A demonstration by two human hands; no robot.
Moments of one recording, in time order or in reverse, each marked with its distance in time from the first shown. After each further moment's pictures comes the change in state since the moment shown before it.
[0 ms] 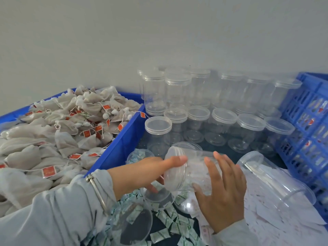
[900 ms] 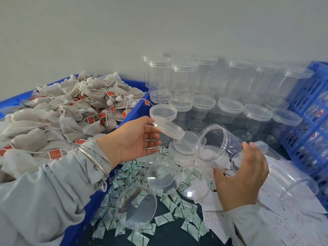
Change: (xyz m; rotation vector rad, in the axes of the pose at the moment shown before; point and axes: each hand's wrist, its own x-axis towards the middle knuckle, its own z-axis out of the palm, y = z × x) left_hand 0.009 -0.007 -0.043 -0.838 0.150 -0.076; right_hand 0.001 0.013 -0.001 0.080 -0.020 0.503
